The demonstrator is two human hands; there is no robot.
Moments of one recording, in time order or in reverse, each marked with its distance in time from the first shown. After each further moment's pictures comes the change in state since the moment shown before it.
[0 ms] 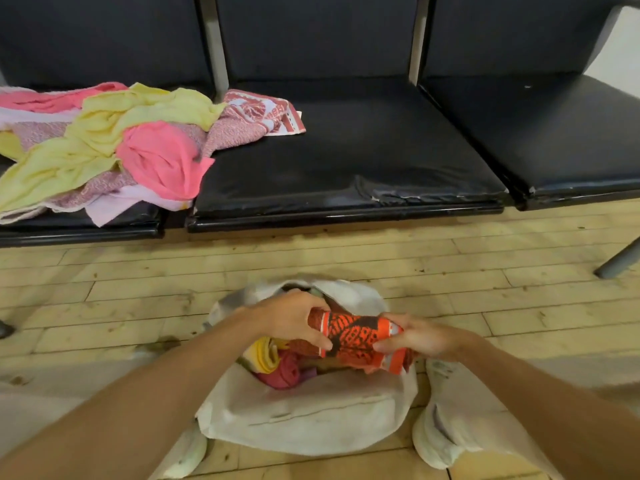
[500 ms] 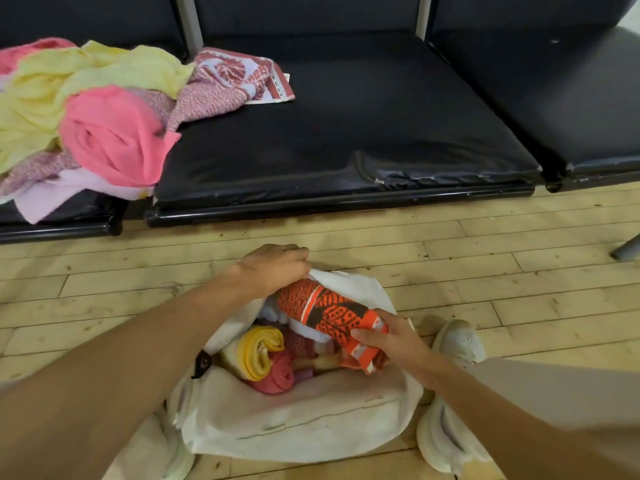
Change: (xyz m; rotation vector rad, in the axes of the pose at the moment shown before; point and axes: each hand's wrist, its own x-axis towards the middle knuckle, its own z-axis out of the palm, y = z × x) left_hand 0.067 -0.059 -0.025 0.292 0.002 -0.080; right_hand 0.050 0.024 0.034 0.321 0.439 -0.065
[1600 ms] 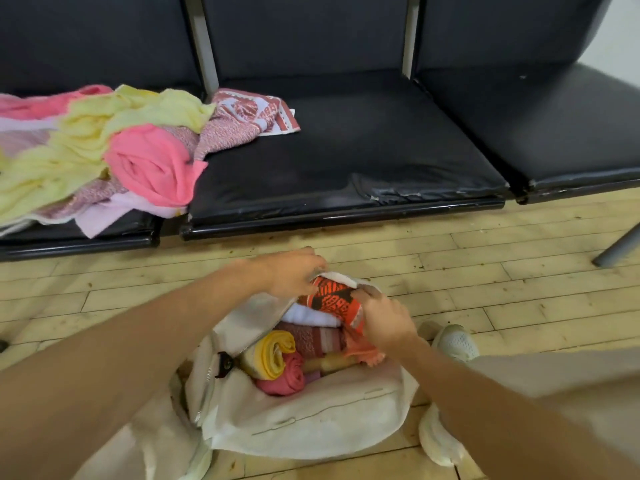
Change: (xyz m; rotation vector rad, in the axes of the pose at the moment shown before) left_hand -0.052 0.047 -0.060 0.035 -0.024 0.149; right_hand -0.003 -0.047 0.024 -1.194 0.251 -0.307
